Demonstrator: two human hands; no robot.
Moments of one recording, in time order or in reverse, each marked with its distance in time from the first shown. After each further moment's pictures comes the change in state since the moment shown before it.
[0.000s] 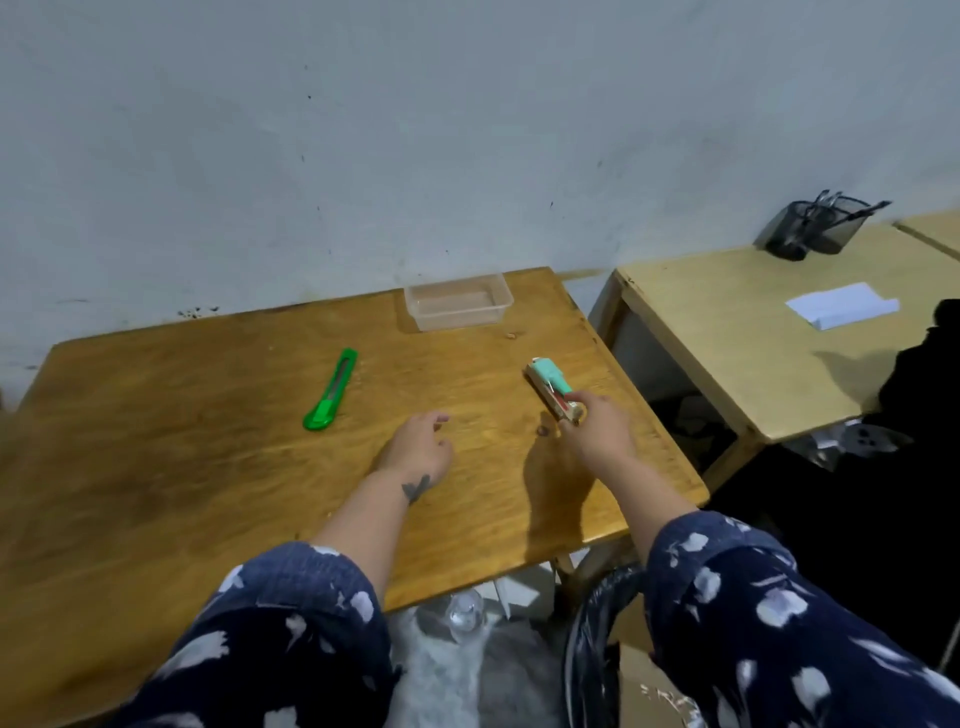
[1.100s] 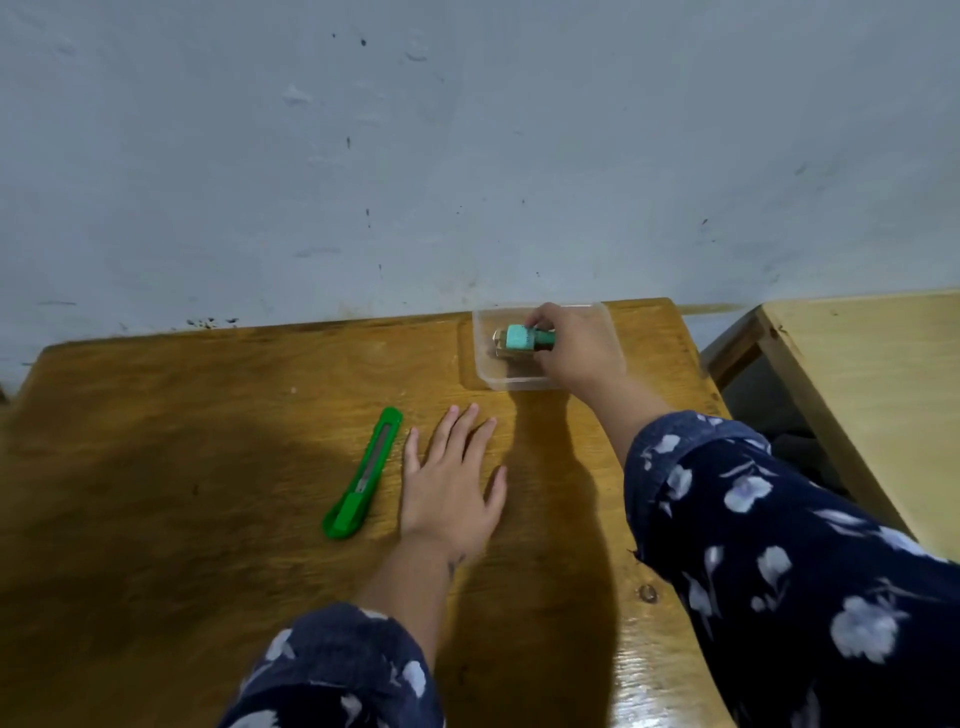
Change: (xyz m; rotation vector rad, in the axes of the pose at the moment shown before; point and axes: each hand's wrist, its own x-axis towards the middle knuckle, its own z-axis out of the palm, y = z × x) left_hand 0.117 -0.033 -0.011 0.447 0.194 0.103; right_hand 0.209 -0.172 0.072 -0.234 -0.045 -0.512
